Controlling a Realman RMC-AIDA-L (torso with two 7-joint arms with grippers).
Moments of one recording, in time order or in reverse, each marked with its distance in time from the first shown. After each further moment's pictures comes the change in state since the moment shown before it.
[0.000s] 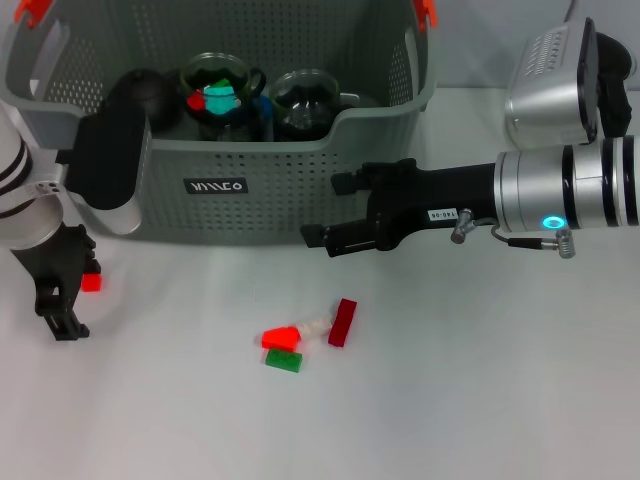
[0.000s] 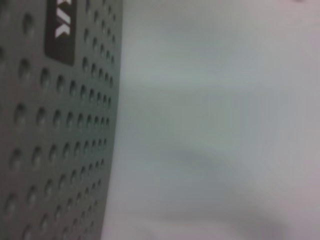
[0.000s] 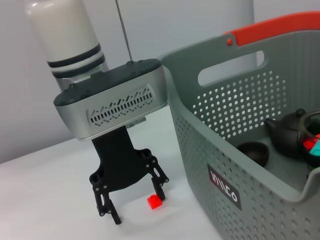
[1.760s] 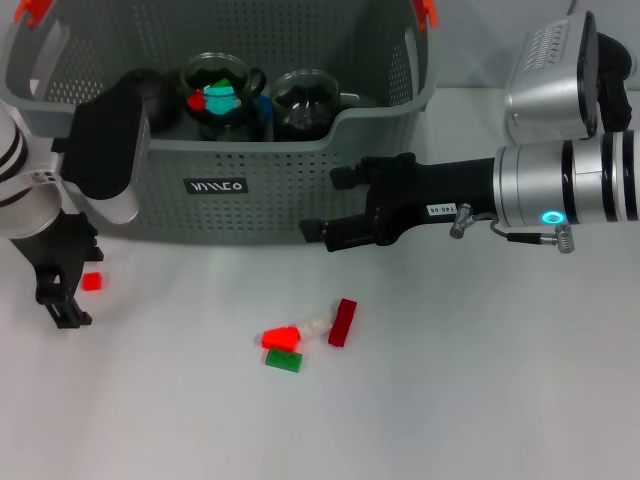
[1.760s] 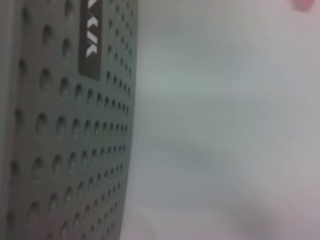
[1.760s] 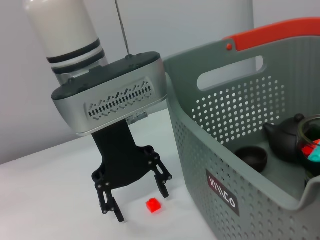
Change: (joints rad) left arm 0.007 0.000 -0.023 0.042 0.000 0.009 0.024; right arm 0.002 0.000 0.000 -0.010 0.000 0.003 0.002
